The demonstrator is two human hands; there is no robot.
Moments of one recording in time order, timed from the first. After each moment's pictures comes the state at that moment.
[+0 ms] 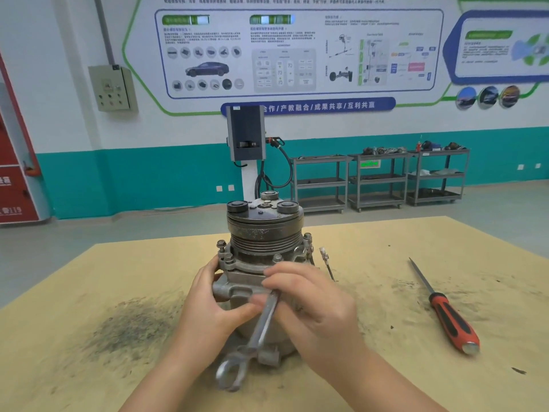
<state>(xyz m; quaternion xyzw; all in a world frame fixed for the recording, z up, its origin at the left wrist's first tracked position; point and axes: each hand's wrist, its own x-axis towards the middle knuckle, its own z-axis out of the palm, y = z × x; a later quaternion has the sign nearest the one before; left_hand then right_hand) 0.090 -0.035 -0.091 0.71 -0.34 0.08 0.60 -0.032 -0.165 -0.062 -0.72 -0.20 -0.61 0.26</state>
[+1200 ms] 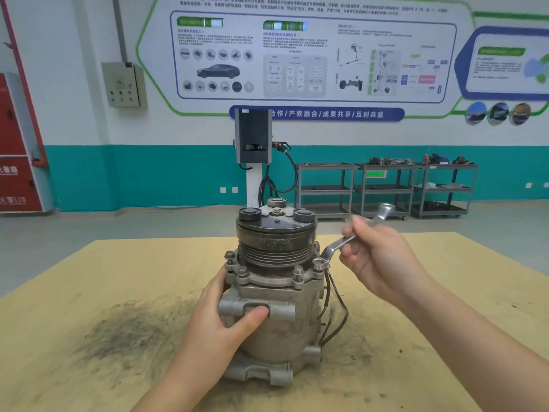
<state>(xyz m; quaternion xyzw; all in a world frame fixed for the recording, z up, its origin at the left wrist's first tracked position) 0.075 -0.039 -0.090 0.69 -0.35 0.03 0.63 -0.013 -0.262 -0.004 -0.48 0.01 -0.29 0.83</state>
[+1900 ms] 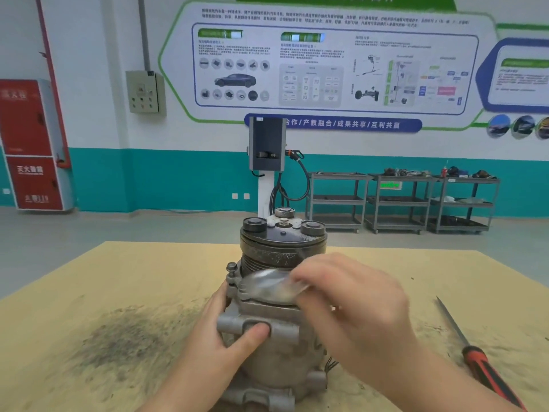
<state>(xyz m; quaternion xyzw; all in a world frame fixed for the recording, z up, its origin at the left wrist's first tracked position) 0.081 -0.043 -0.096 0.70 -0.34 0.02 0.63 -0.025 -0.202 -0.010 -0.75 -0.26 -0.60 0.09</state>
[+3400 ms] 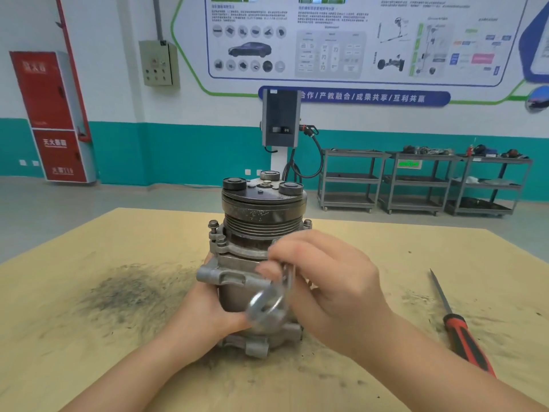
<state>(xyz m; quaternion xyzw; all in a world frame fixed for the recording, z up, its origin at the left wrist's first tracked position) 0.070 -0.056 -0.110 0.74 -0.37 0.05 0.56 -0.034 -0.216 -0.032 -0.74 -0.32 -0.56 0.18</state>
